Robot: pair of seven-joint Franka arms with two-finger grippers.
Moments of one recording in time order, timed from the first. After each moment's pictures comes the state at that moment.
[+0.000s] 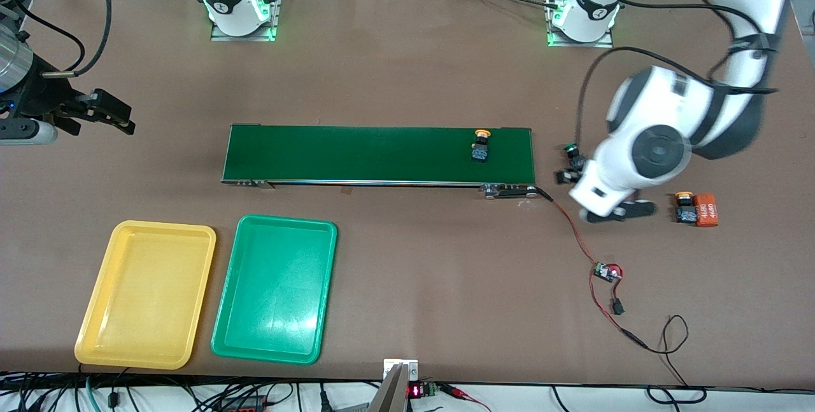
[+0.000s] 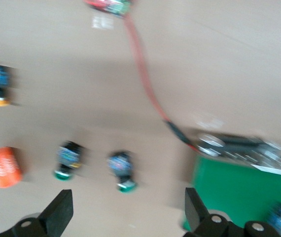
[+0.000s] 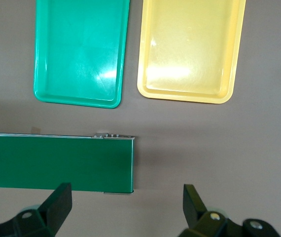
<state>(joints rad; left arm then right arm) 0.17 0.44 -0.43 -1.62 0.26 1.73 -0.52 0.05 0.06 0.00 -1.59 0.02 1.67 0.04</state>
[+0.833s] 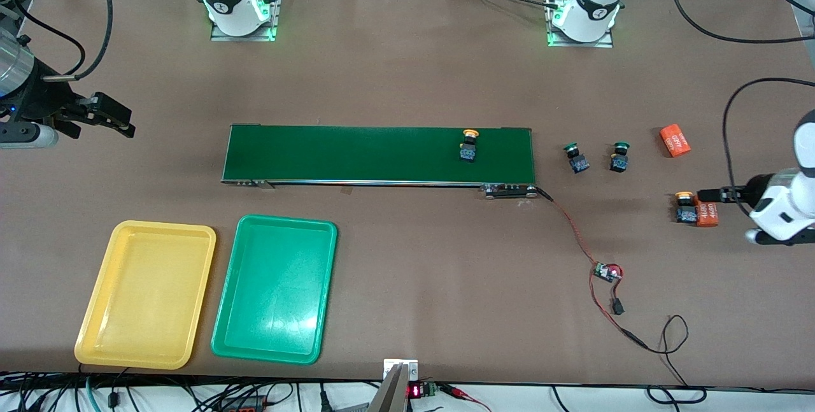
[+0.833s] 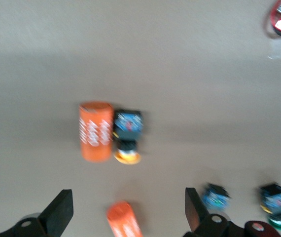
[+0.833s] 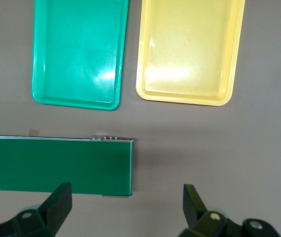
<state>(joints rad) 0.64 0.61 -0.42 -1.50 0.28 1.83 0.12 0.05 0.07 -0.01 -1.59 0.01 1.68 0.03</state>
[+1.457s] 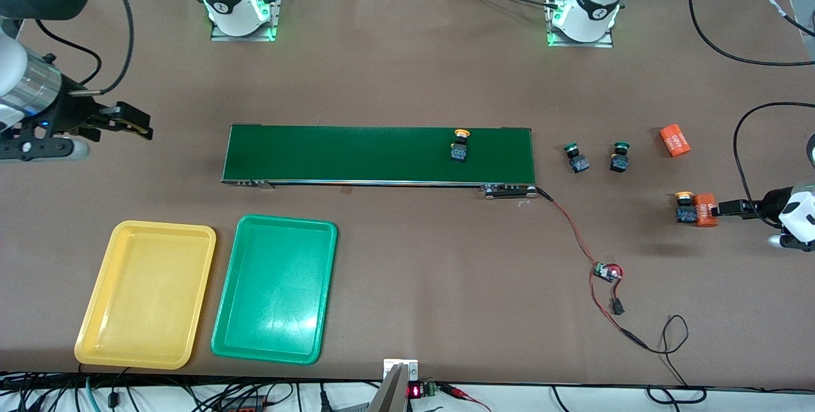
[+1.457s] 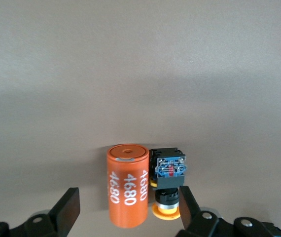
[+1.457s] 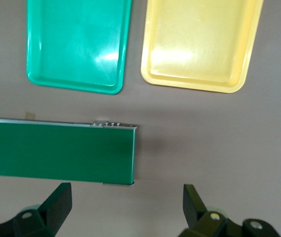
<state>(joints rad) 0.76 0.76 -0.42 -1.48 0.18 2.01 0.36 0.08 0.11 0.00 -1.59 0.01 1.63 0.03</state>
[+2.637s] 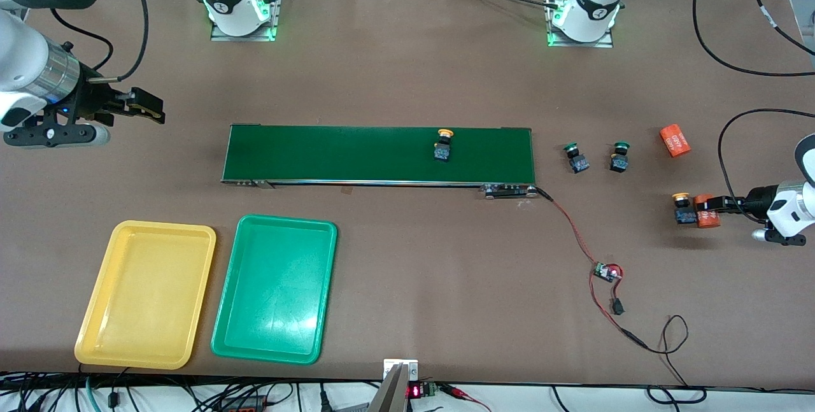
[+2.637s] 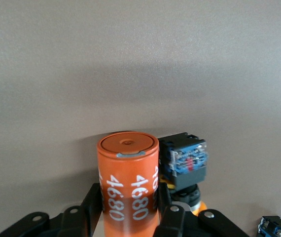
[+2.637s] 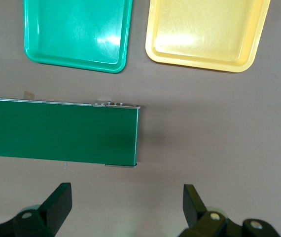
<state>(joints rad) 0.82 0.86 -0.43 -1.47 0.12 1.99 0.45 0.09 0.04 -0.01 -1.68 0.02 1.61 0.04</state>
